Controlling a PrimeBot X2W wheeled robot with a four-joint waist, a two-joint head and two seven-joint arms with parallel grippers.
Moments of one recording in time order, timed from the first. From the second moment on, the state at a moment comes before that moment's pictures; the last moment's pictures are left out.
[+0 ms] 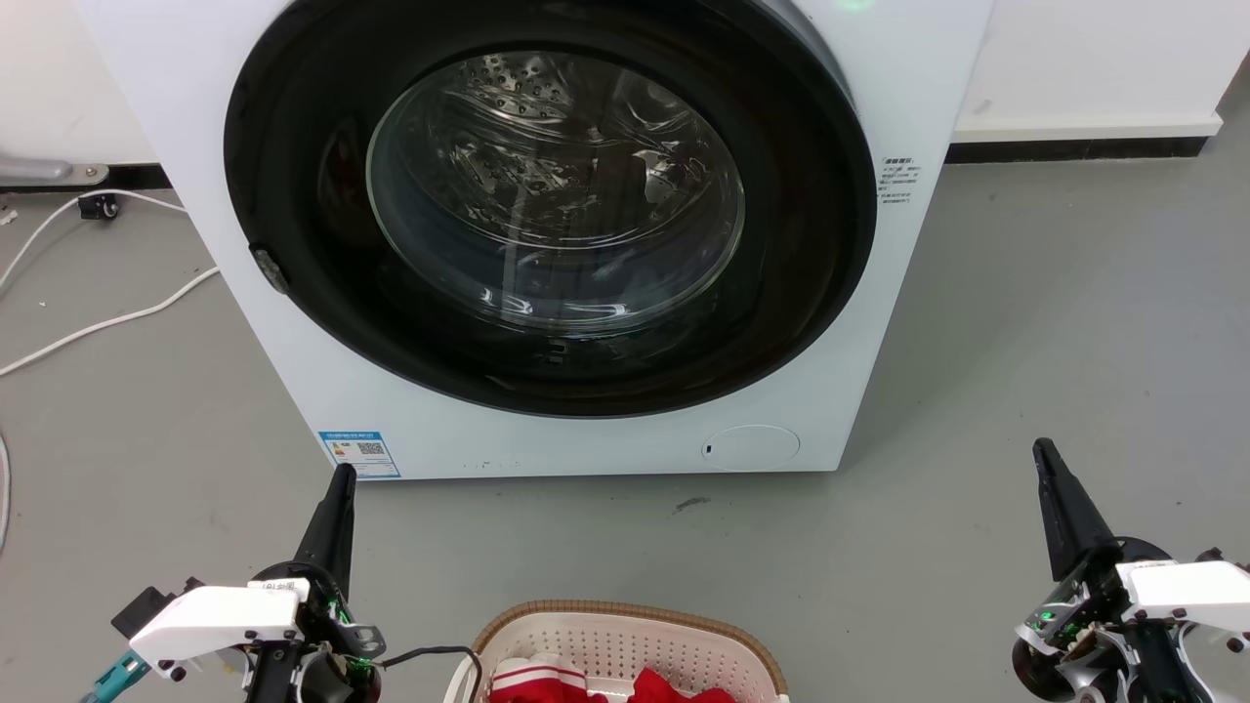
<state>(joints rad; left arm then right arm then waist) -0.10 0.05 0.11 0.25 -1.61 -0.13 0.11 -0.10 -0.06 -0.11 0.25 1.62 0.13 0.11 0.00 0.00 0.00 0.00</state>
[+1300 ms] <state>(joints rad) -0.10 0.05 0.04 0.16 -1.26 -0.12 -0.02 -0.07 -0.08 -0.03 0.18 1.32 0.13 -0.02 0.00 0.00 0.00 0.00</state>
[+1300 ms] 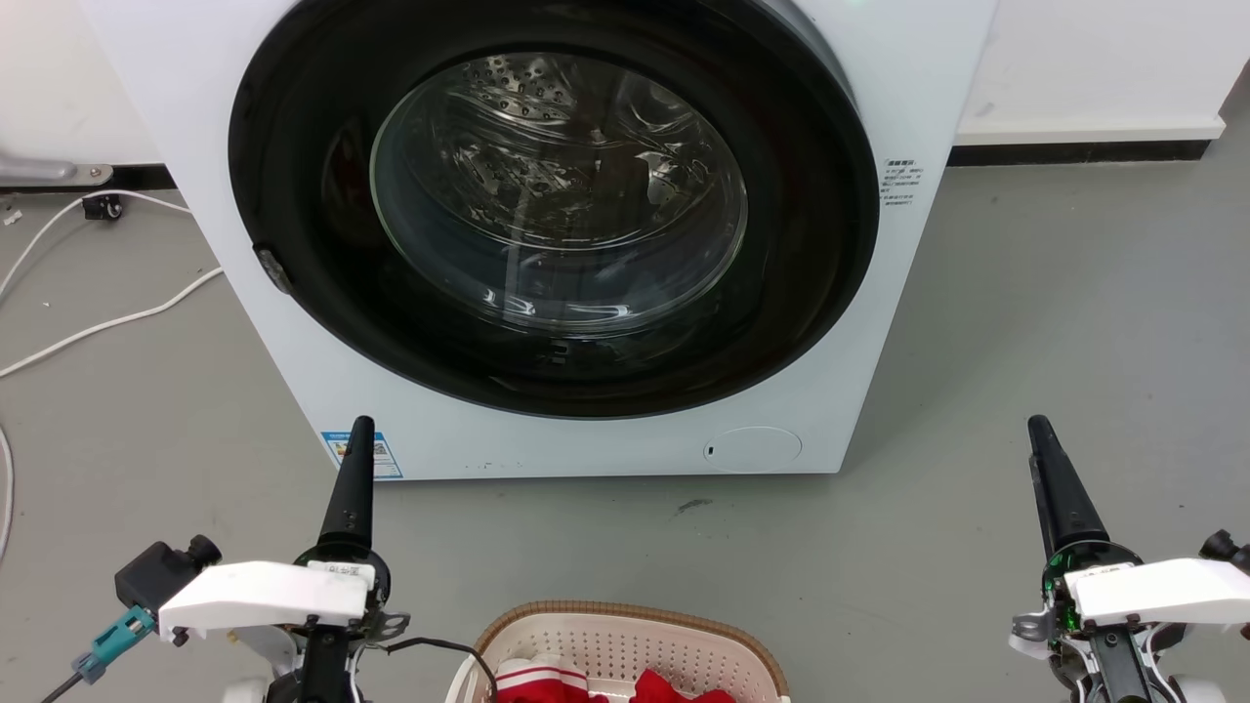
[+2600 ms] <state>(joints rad) -0.10 0.05 -0.08 0.13 -0.63 0.00 -0.14 -0.05 -0.07 -0.01 0.12 0.59 0.13 -0.14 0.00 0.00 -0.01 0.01</state>
